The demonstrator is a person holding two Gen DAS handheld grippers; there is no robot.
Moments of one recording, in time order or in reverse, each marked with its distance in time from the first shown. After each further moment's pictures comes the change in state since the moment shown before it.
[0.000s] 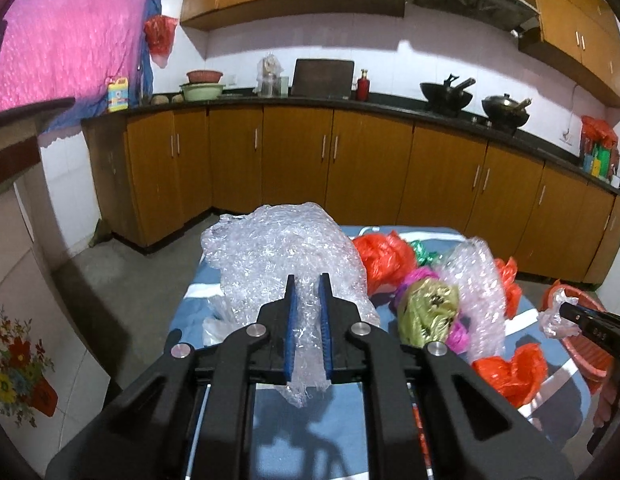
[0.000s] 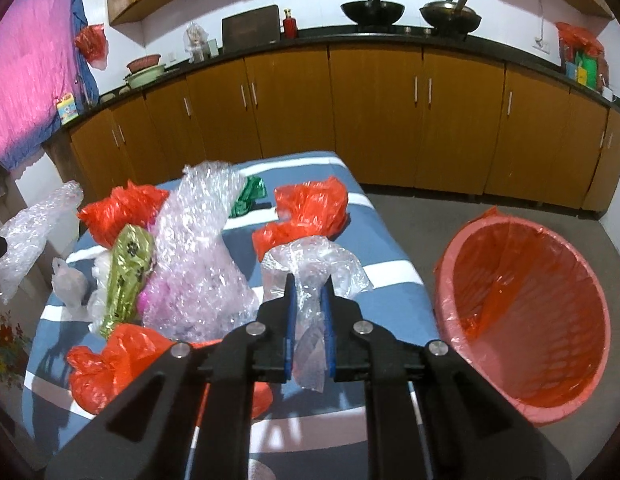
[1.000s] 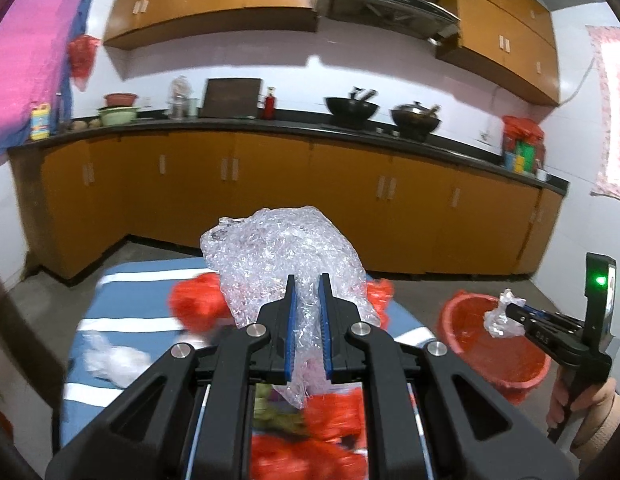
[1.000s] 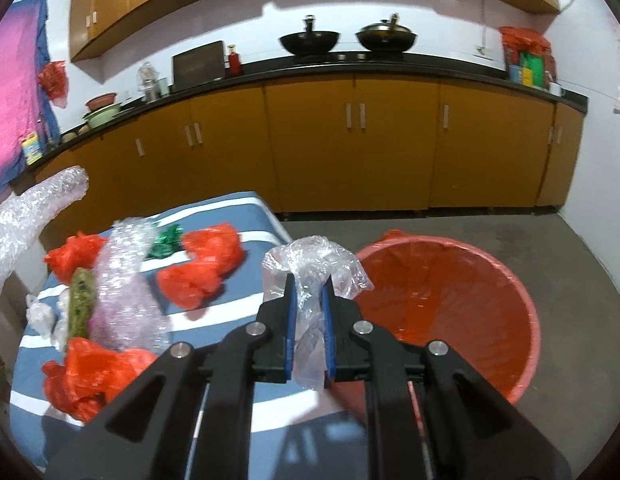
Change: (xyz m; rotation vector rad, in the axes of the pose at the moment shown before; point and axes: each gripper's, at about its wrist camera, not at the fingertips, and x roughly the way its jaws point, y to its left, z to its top) left arm -0.014 -0.118 0.017 0.073 -0.044 -0.310; right arm -0.050 -0.095 0.008 0.095 -0.104 -0.154
